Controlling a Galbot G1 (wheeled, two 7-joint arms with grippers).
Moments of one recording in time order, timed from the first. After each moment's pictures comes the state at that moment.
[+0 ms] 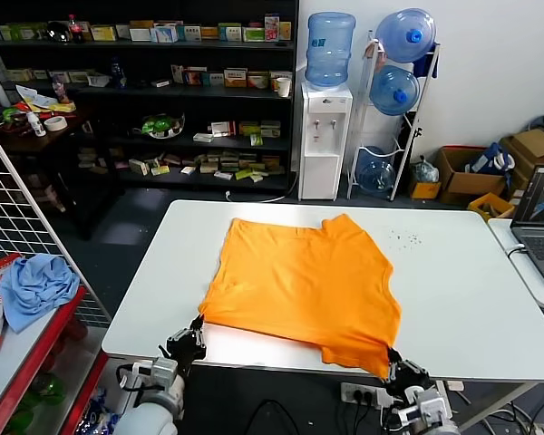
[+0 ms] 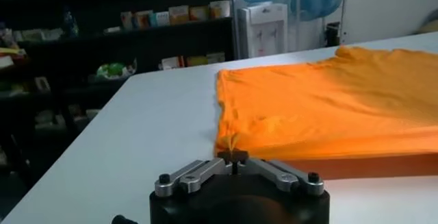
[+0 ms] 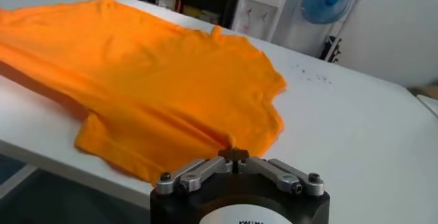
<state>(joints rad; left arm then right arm) 1.41 -1.20 -0.30 -1.84 -0.18 0.20 -0.17 -1.72 1.17 0.51 2.07 0.06 -0.35 0.08</state>
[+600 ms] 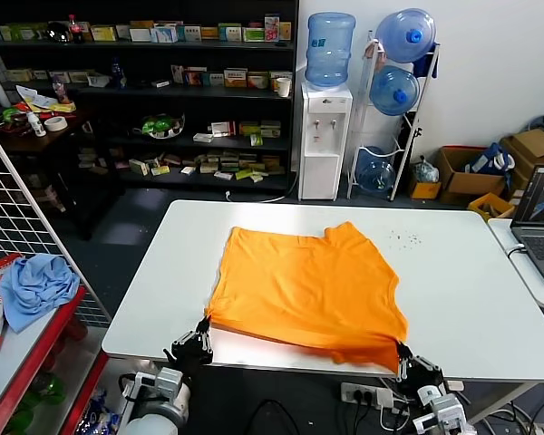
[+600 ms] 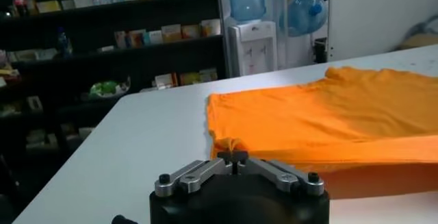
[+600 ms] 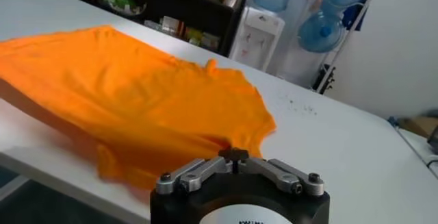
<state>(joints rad) 1.40 -1.22 -0.26 -1.87 -0.14 0.18 -0.18 -1.60 1.10 0.52 2.01 0.13 -0.25 0.08</state>
